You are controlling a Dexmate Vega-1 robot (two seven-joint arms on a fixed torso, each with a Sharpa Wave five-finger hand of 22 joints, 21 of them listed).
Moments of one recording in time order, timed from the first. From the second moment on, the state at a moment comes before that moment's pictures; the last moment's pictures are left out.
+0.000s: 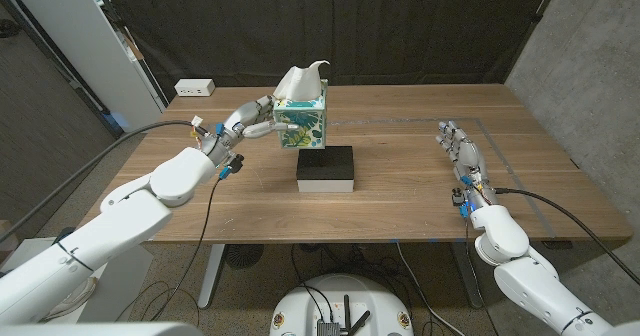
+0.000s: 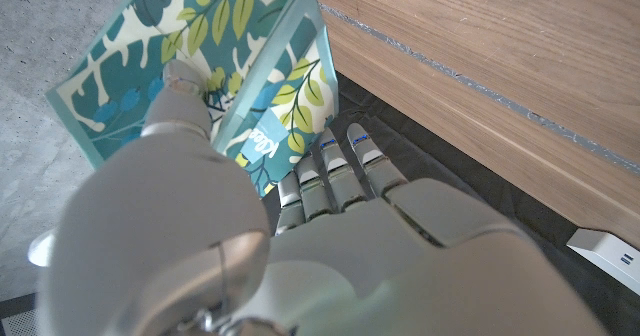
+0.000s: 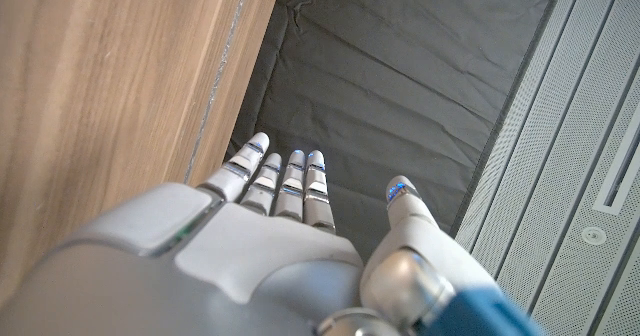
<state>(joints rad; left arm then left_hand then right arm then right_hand) 1.22 0.94 0.16 -2.10 -0.26 0.01 0.14 0.96 0.09 0.18 -0.18 0.19 0.16 0.00 0.91 0.32 0.36 -0.08 0.29 0.30 0.36 -0.04 0.23 0.20 0.22 0.07 0.22 0.18 -1.35 -0.60 -0.19 -1.77 0.46 0.43 -0.28 0.23 0.16 0.41 -0.05 0.18 0.30 0.08 0.19 0.18 0.22 0.04 0.20 0.20 0.07 -0.02 0.23 0.23 0.22 -0.01 0.22 0.17</state>
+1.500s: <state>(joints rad) 1.18 0.93 0.21 -2.07 -0.27 0.00 0.12 0.95 0.08 0.19 -0.17 0.18 0.15 0.00 0.93 0.32 0.35 -0.08 0.29 0.33 0.35 -0.04 0.23 0.20 0.22 0.07 0.22 0.18 -1.43 -0.66 -0.11 -2.05 0.63 0.27 -0.24 0.24 0.16 0.45 -0.04 0.18 0.32 0.10 0.19 0.18 0.24 0.06 0.20 0.20 0.09 0.00 0.24 0.24 0.26 0.01 0.22 0.17</state>
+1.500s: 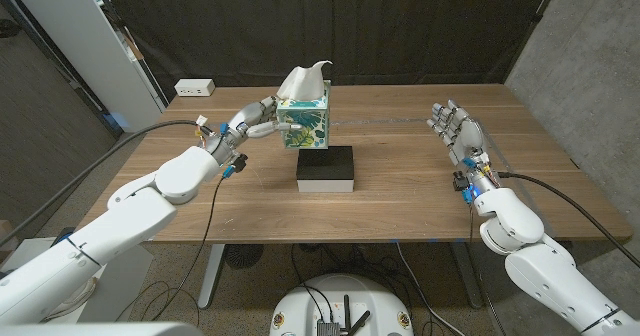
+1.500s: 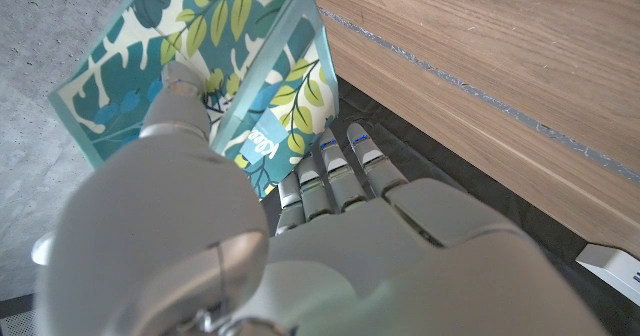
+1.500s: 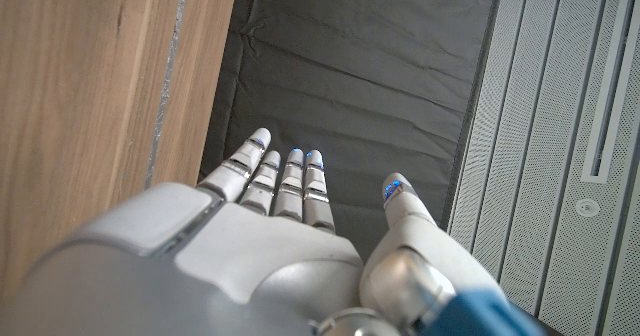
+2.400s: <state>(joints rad) 1.18 0.94 0.21 -2.07 -0.27 0.00 0.13 0.95 0.08 0.20 -0.17 0.19 0.15 0.00 0.94 0.32 0.35 -0.08 0.29 0.35 0.35 -0.04 0.23 0.20 0.22 0.07 0.21 0.18 -1.50 -0.71 0.03 -2.23 0.72 0.12 -0.25 0.24 0.16 0.46 -0.04 0.18 0.31 0.11 0.19 0.18 0.23 0.07 0.20 0.20 0.08 0.01 0.24 0.24 0.26 0.01 0.22 0.17</state>
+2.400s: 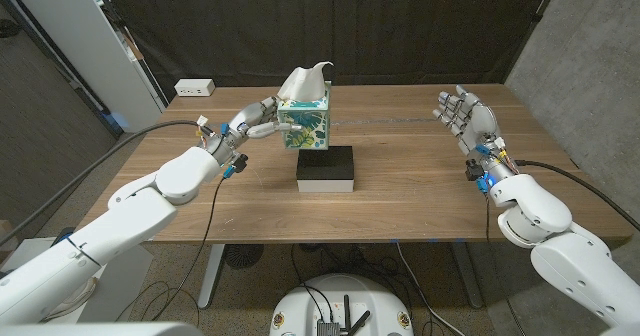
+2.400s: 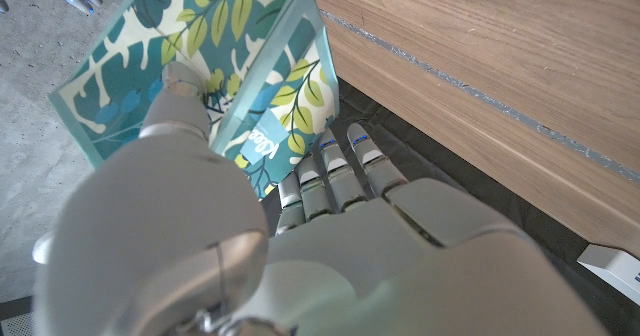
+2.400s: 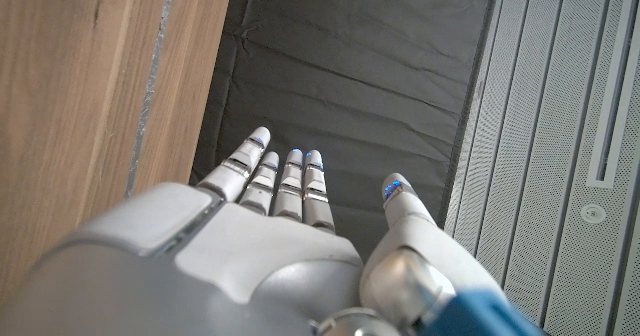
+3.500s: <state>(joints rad) 1.19 0.94 0.21 -2.10 -0.25 0.02 0.14 0.95 0.08 0.20 -0.17 0.19 0.15 0.00 0.94 0.32 0.35 -0.08 0.28 0.36 0.35 -0.04 0.23 0.20 0.22 0.07 0.21 0.18 -1.57 -0.69 0.17 -2.35 0.74 0.07 -0.19 0.24 0.16 0.46 -0.03 0.18 0.31 0.11 0.19 0.18 0.23 0.08 0.20 0.20 0.08 0.01 0.24 0.25 0.27 0.02 0.22 0.17</state>
